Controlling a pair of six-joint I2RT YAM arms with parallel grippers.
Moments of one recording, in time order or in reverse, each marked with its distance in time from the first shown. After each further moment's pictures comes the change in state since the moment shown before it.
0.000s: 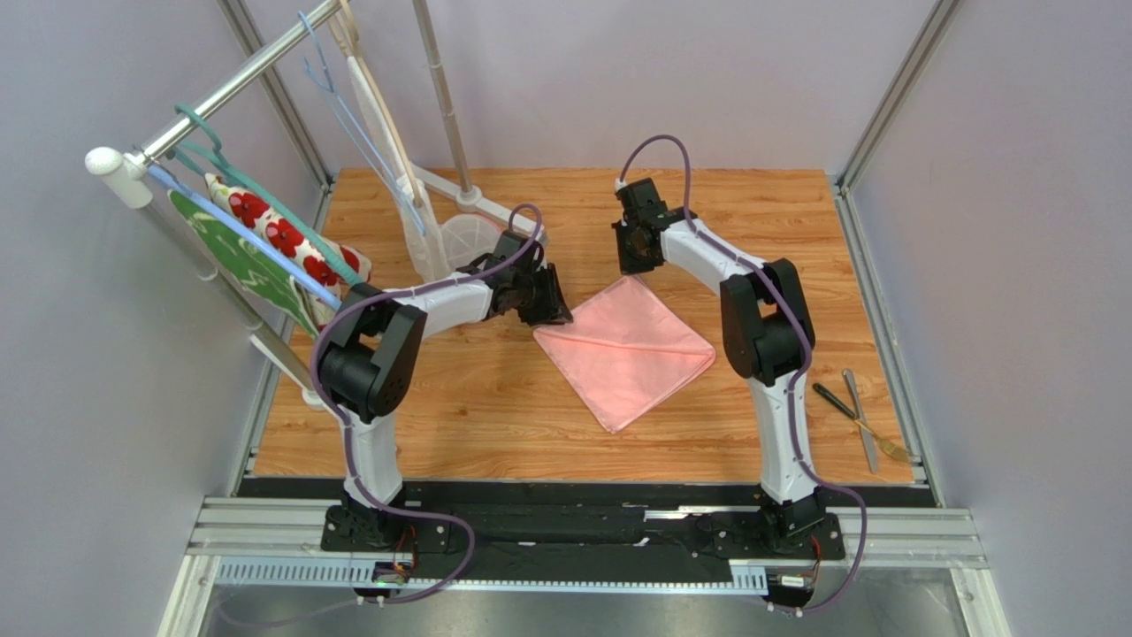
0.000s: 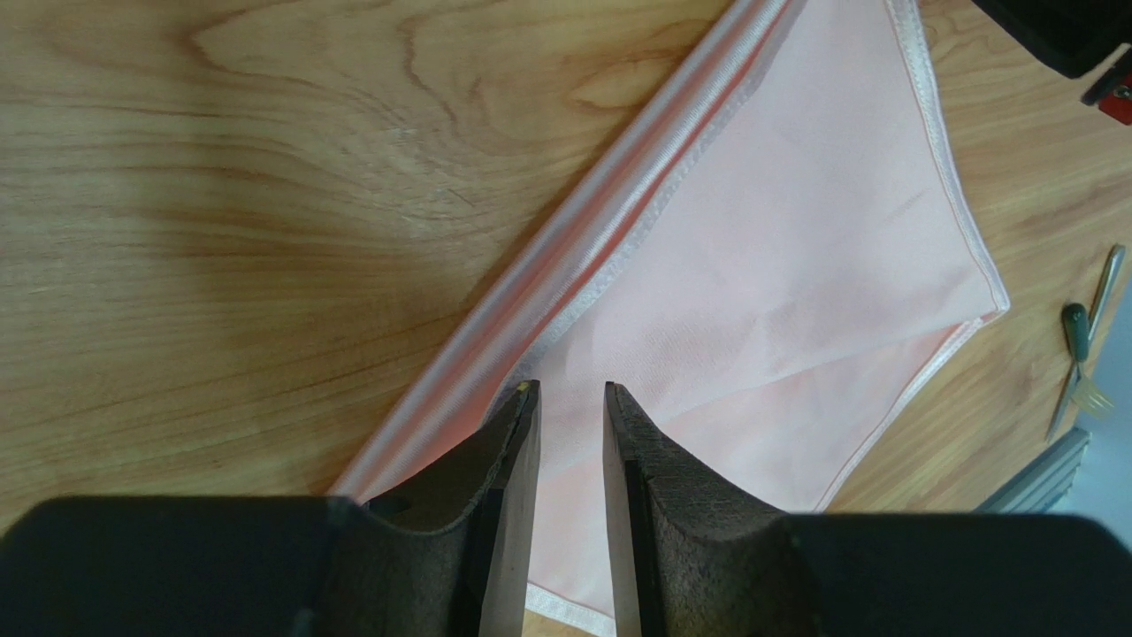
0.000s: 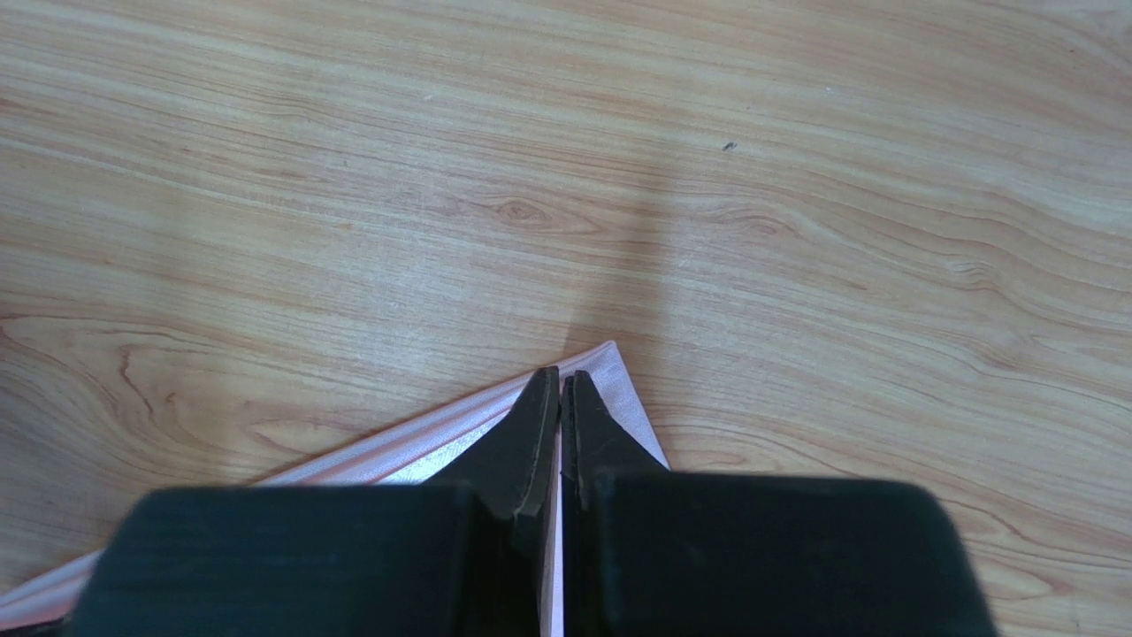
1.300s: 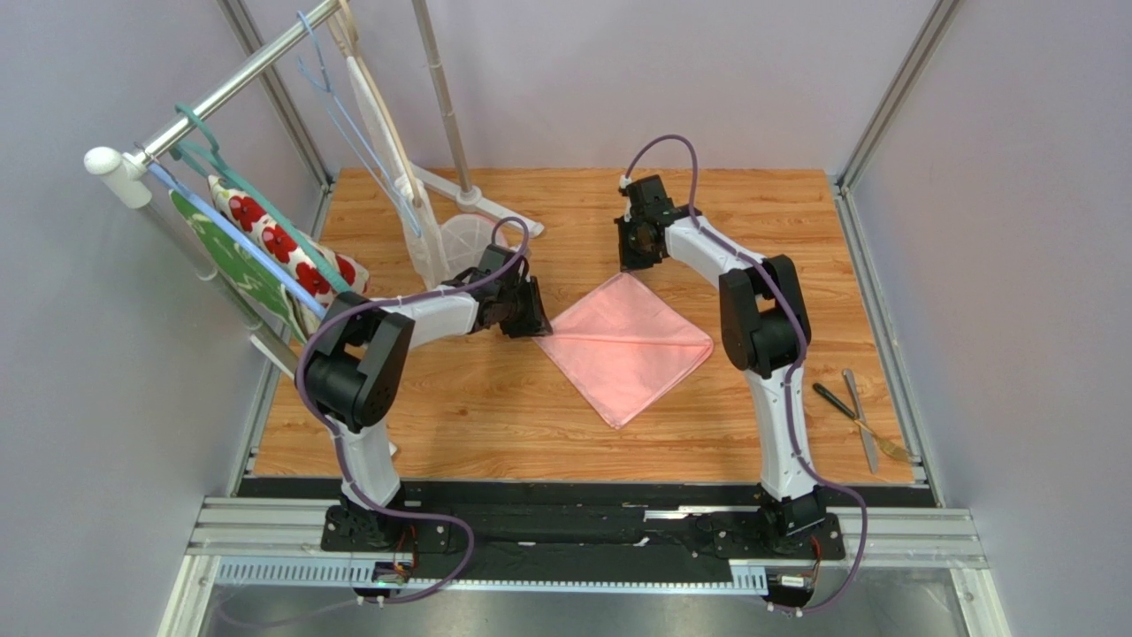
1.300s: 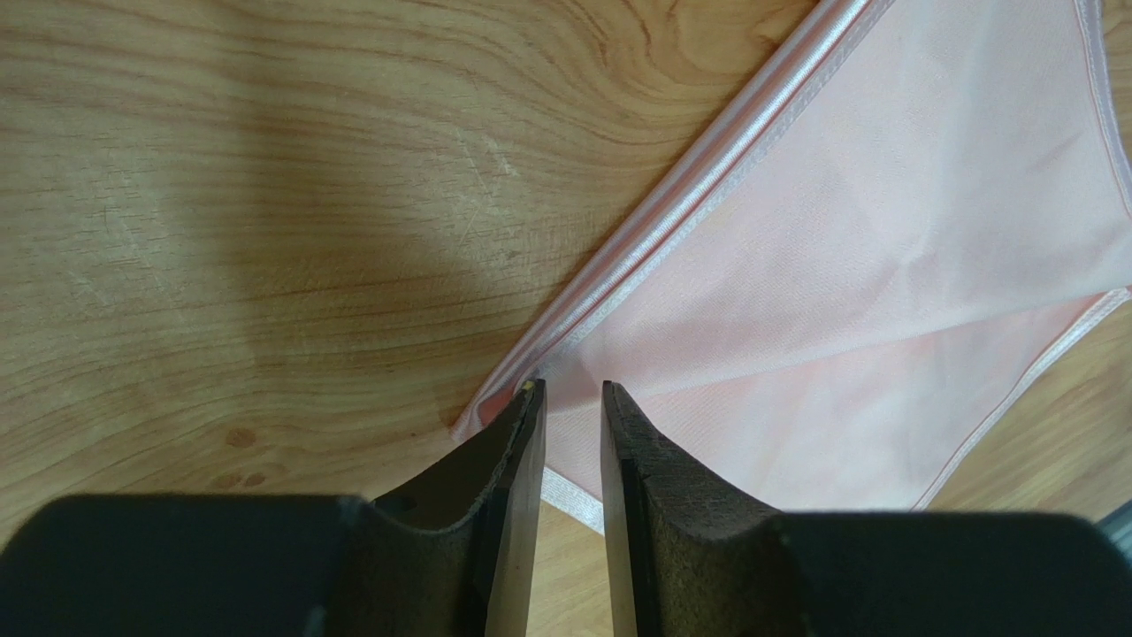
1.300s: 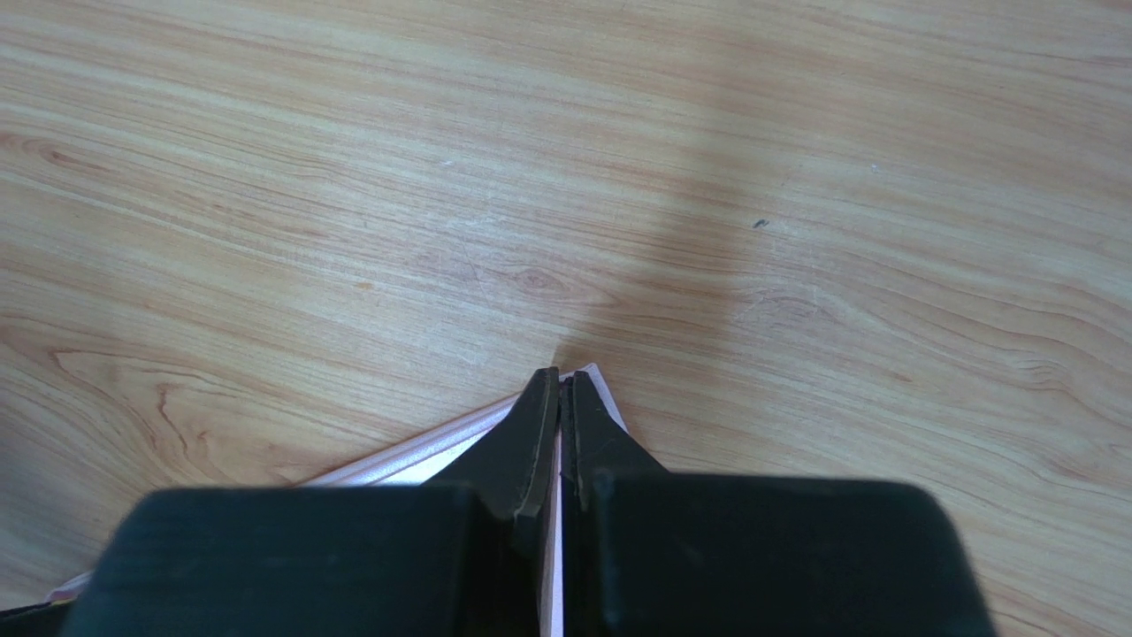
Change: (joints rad) left arm 0.036 -0.069 -0.138 0.019 -0.082 0.046; right arm -0.045 0.066 0.056 0.031 -0.124 0.016
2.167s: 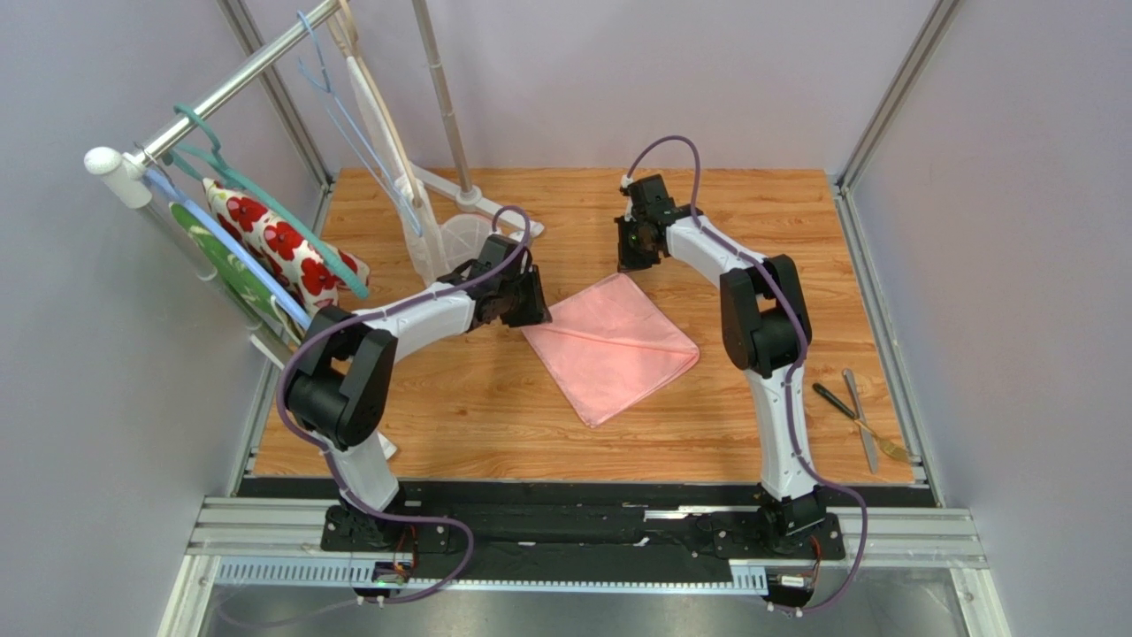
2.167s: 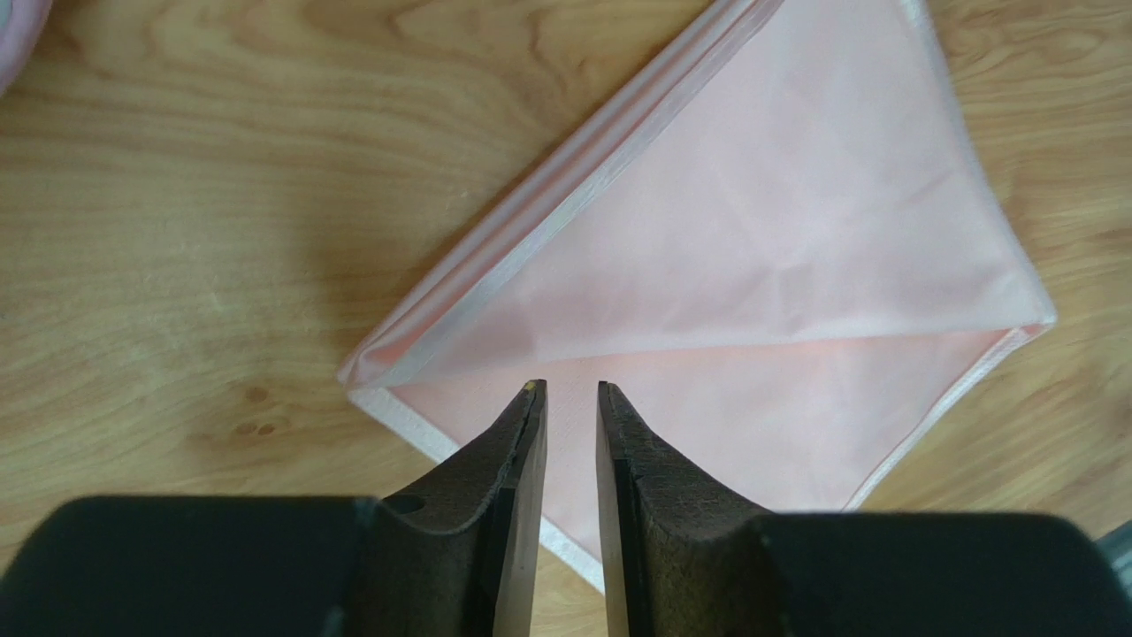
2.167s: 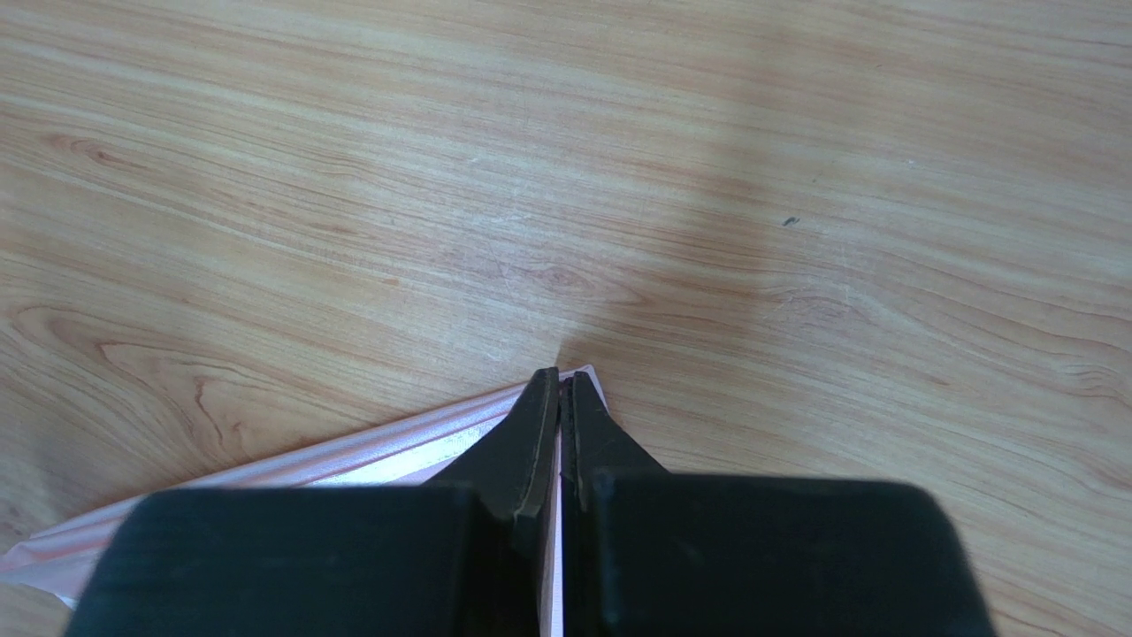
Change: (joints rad) left arm -0.027 -0.096 0.015 -0.058 -0.082 0.026; right arm -0.005 0.000 0.000 0.003 -0.048 0.031
